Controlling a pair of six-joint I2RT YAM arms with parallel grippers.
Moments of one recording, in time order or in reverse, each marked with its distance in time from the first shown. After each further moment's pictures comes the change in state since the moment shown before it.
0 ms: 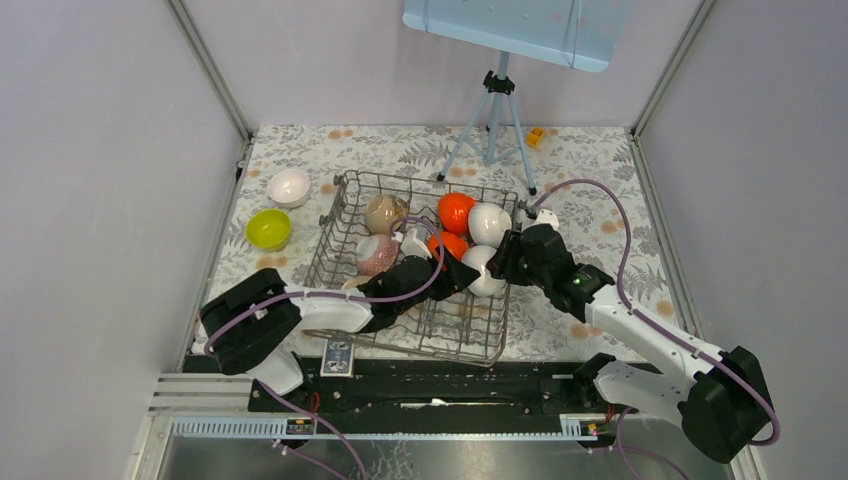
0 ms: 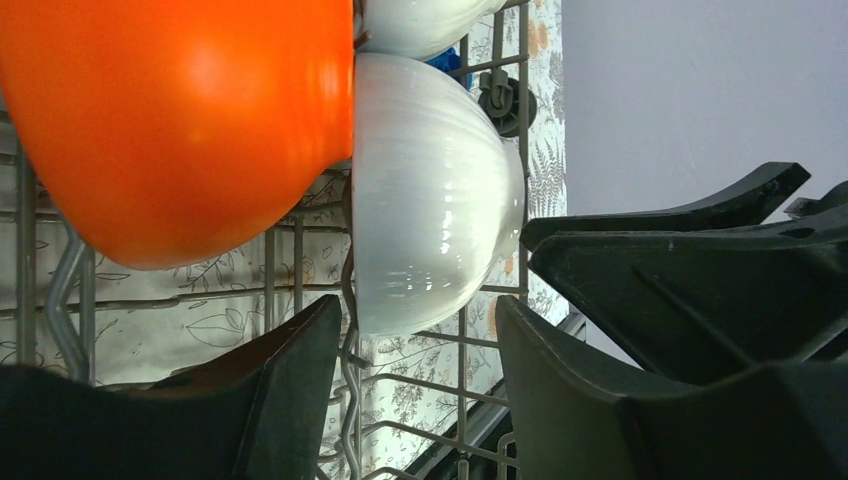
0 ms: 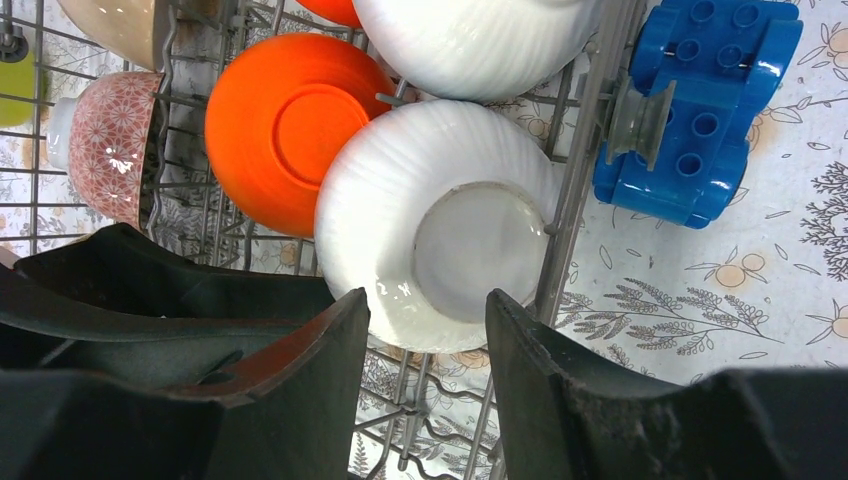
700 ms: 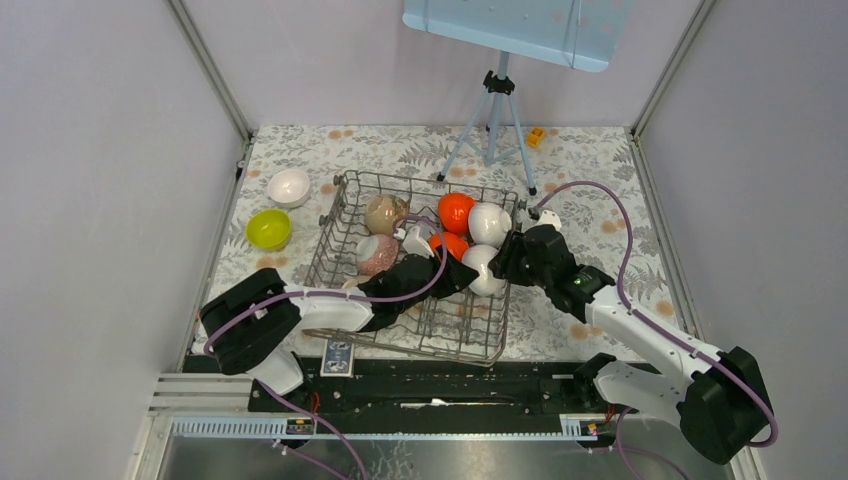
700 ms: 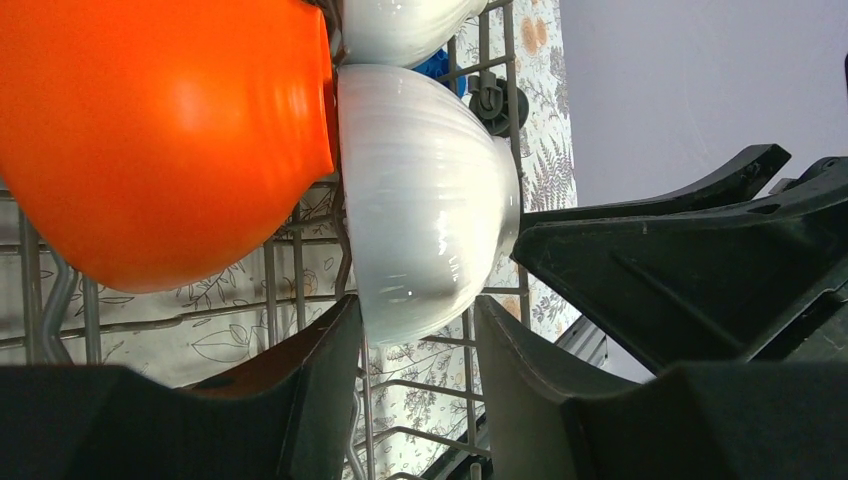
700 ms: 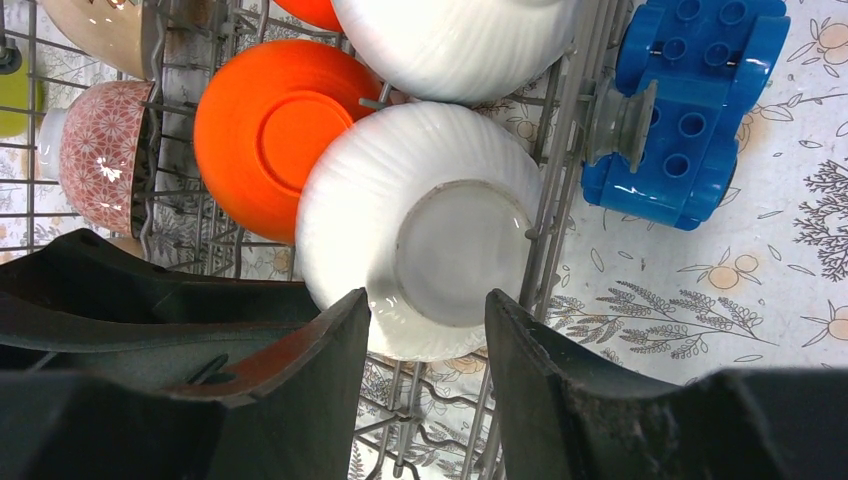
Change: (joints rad) left arm 0.000 0.002 0.012 0.013 0.006 0.075; right arm -0.026 -0.003 -0.025 0.022 -0.011 0.003
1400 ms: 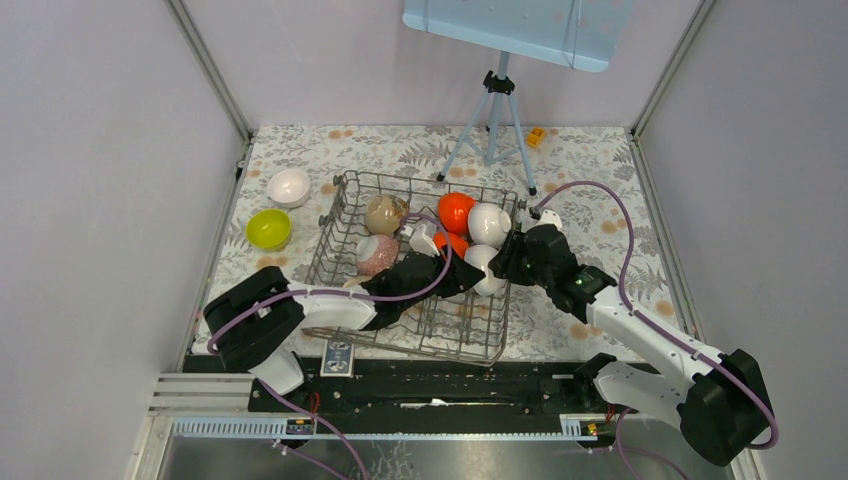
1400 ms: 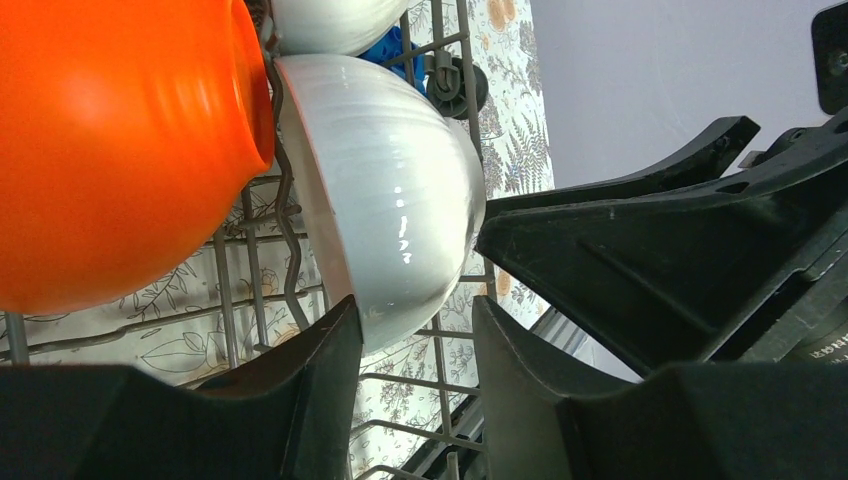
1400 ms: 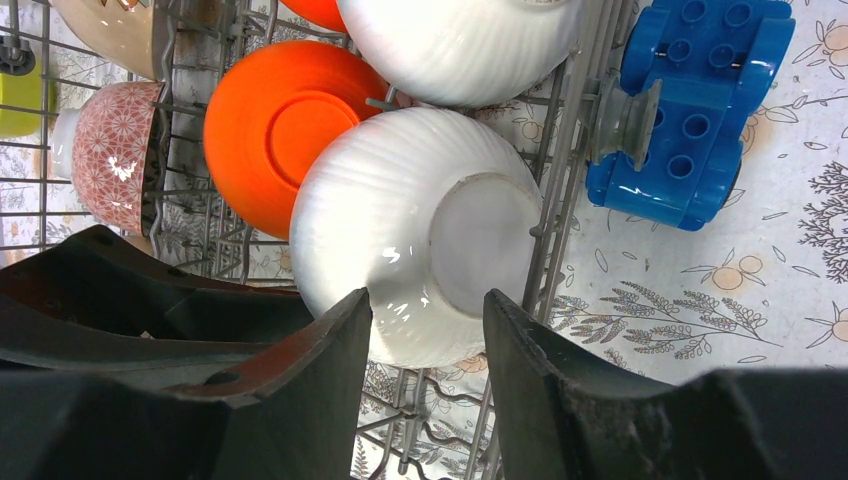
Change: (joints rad) left arm -0.003 0.014 0.022 0.031 0.058 0.018; right arm -0.008 -0.009 0.000 0.001 -0.017 0.000
